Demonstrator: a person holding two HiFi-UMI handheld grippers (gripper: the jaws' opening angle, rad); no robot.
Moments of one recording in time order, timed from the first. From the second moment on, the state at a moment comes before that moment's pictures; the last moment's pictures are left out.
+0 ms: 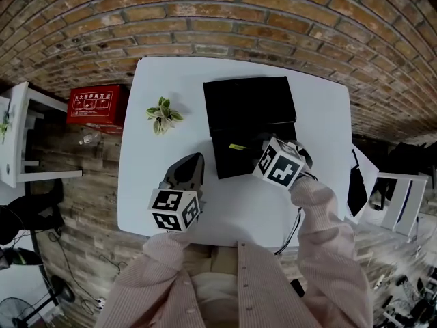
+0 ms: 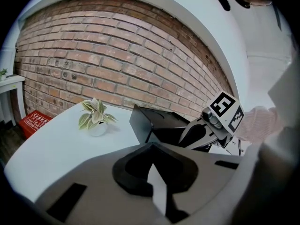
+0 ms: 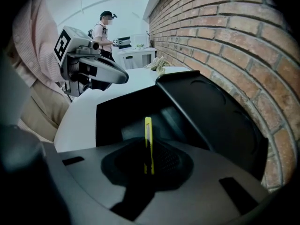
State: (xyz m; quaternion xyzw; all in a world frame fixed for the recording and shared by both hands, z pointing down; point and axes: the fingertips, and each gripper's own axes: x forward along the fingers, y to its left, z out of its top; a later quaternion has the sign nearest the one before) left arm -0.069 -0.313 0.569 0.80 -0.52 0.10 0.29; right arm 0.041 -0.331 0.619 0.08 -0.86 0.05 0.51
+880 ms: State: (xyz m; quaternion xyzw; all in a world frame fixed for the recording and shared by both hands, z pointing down) left arm -0.062 -0.303 0.495 0.84 -0.51 0.03 0.20; right arm 0.050 -0.321 0.520 0.25 -0.93 0.08 0.26
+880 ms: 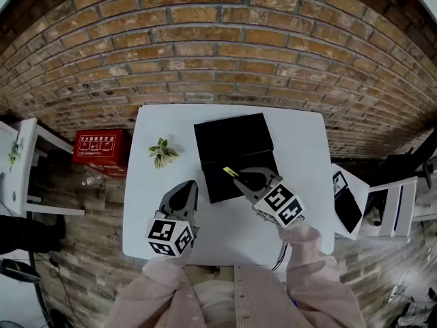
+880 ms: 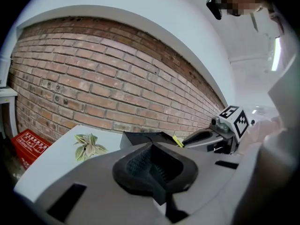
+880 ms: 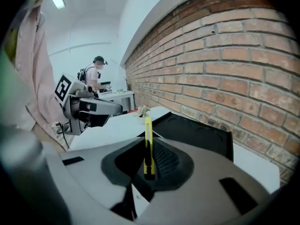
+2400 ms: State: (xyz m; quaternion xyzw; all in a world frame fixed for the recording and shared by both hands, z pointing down) left arm -0.097 -0.275 0.351 0.83 -0.56 -0.03 0.03; right arm 0.148 -0.279 0.352 0.49 -0.87 0.05 -0.09
